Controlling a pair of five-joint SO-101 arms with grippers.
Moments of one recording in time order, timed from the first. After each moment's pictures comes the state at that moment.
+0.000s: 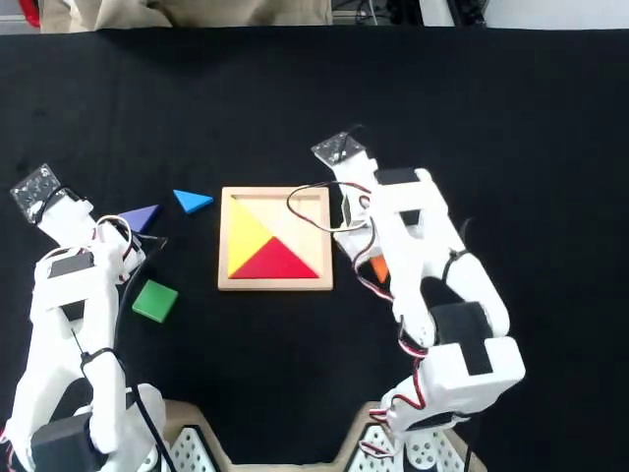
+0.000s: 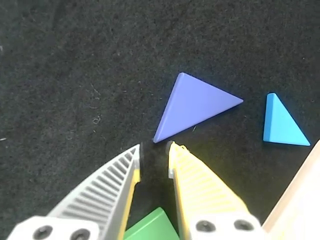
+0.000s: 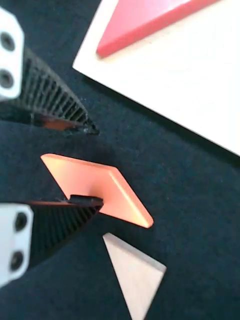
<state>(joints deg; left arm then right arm) -22.2 -25.3 59.4 33.4 22.5 -8.4 8.0 25.0 62.3 24.0</state>
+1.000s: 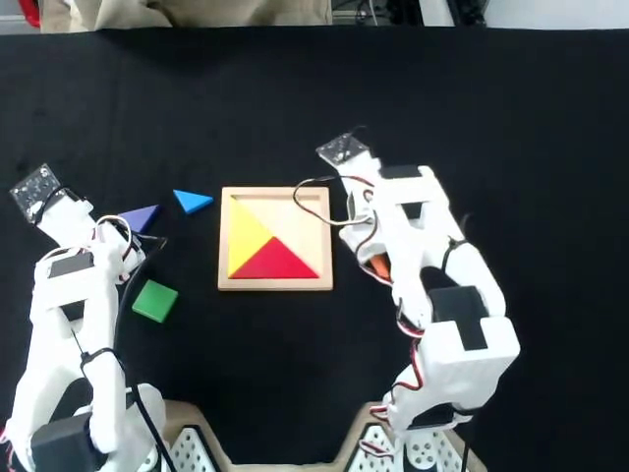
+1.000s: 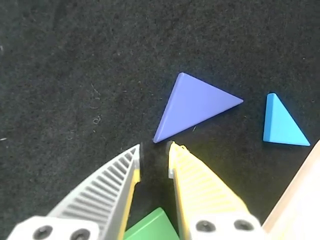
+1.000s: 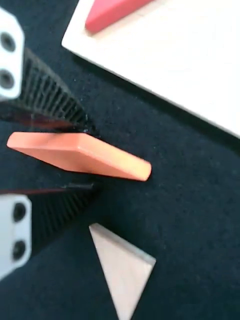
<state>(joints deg) -22.2 -25.3 59.4 33.4 22.5 -6.2 13.7 21.7 61.5 26.6</state>
